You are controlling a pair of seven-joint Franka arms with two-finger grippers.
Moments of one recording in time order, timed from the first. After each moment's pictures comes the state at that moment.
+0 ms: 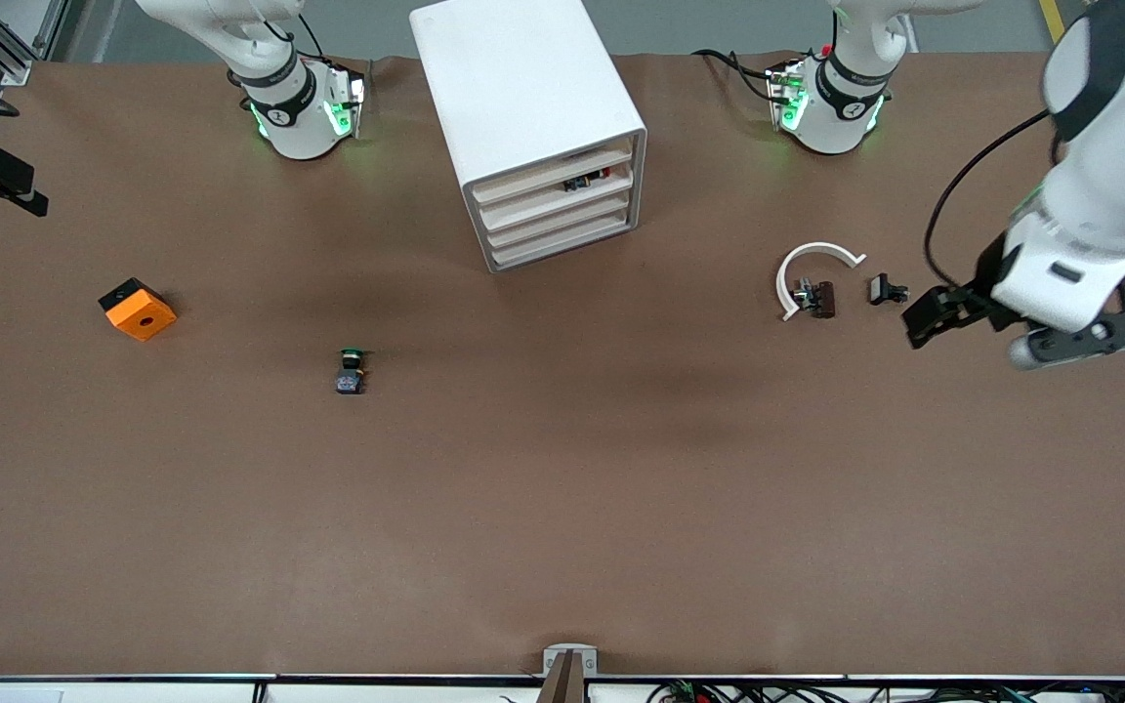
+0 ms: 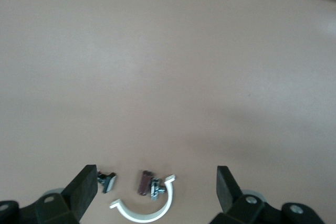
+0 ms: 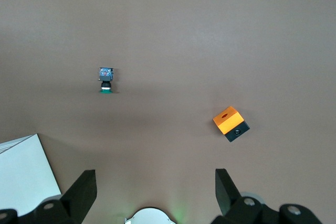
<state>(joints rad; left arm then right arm) -0.02 0.07 -0.13 -1.60 0.04 1.74 -0.34 0.01 -0.04 -0.09 -1.49 0.00 1.37 -0.14</state>
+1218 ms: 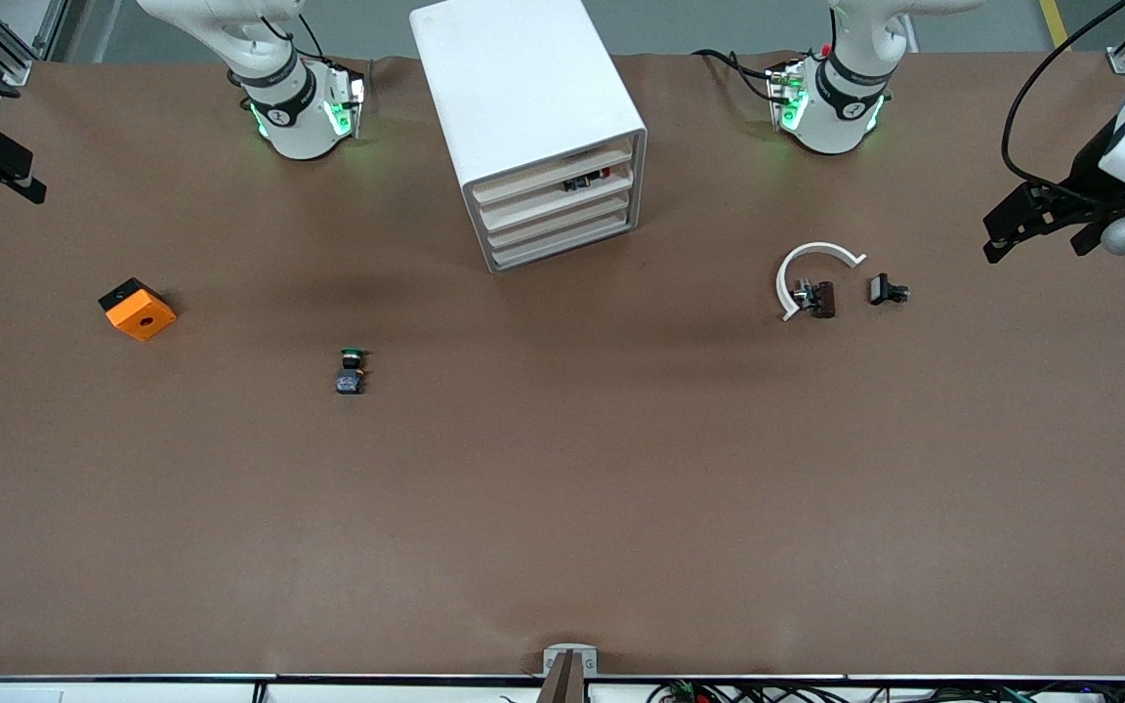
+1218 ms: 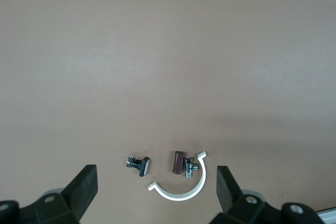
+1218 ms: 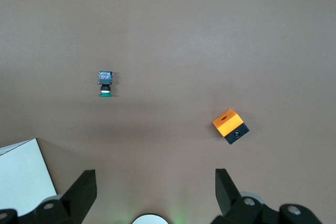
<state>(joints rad) -0.03 -0.14 -0.04 -1.77 0.02 1.73 -0.13 -0.02 -0.14 -0.07 -1.61 0.00 1.44 -0.14</state>
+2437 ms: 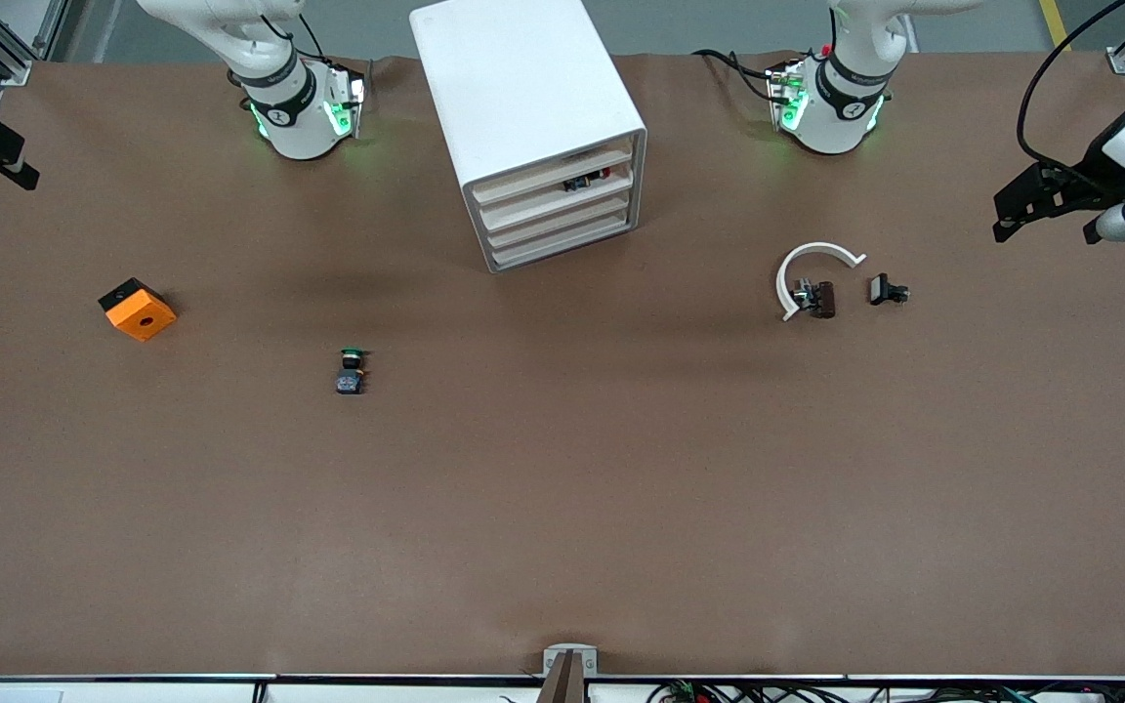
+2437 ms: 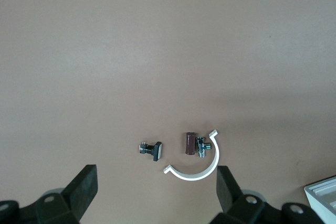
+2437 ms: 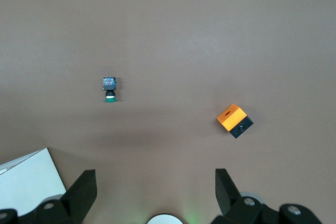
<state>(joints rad) -0.02 -0.14 -0.03 -1.75 0.02 1.64 0.00 -0.02 -0.15 -0.07 -1.58 0.01 1.42 -0.05</state>
